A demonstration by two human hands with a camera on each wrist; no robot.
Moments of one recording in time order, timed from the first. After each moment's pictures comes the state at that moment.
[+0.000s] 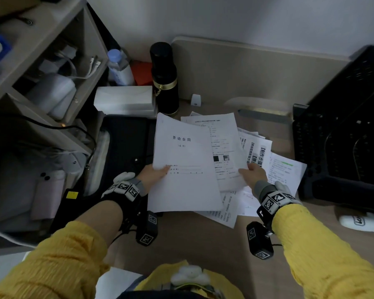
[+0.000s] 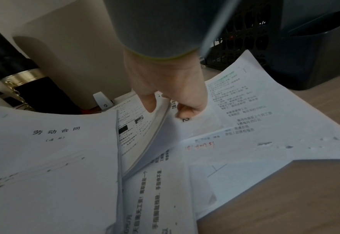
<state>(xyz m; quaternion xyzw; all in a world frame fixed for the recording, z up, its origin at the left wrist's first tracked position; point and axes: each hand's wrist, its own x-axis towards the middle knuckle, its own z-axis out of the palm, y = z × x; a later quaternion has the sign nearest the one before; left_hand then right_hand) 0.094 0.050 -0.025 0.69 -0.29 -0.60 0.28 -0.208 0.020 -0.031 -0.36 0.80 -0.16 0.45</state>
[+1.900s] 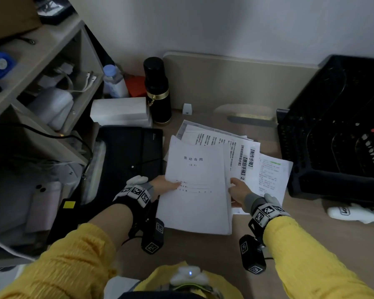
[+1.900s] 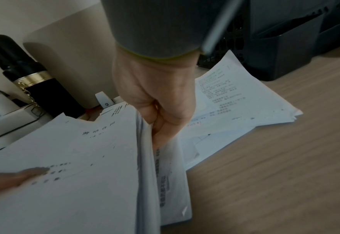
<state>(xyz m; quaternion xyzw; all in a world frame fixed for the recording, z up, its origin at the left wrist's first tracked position) 0.064 0.051 -0.032 0.67 -0.37 -0.63 0.13 -0.186 0.072 -0.009 -0.33 0.73 -0.12 0.58</state>
